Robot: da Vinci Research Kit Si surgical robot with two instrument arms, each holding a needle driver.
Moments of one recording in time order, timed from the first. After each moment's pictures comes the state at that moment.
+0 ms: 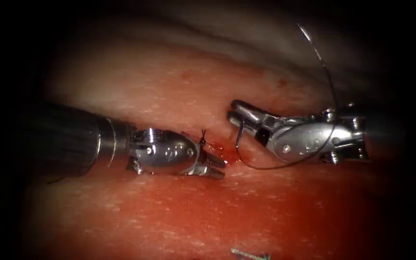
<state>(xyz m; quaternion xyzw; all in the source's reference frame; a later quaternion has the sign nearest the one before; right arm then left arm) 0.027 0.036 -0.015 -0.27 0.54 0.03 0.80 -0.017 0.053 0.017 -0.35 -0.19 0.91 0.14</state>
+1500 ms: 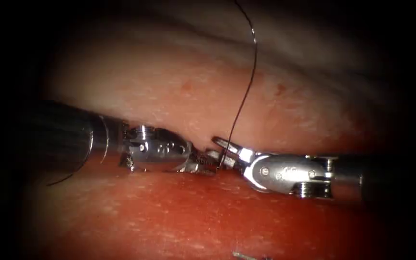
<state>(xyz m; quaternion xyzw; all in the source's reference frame) 0.028 0.030 -0.010 -0.01 0.53 0.22 0.82 -0.016 0.053 0.017 -0.34 -0.20 0.91 0.14</state>
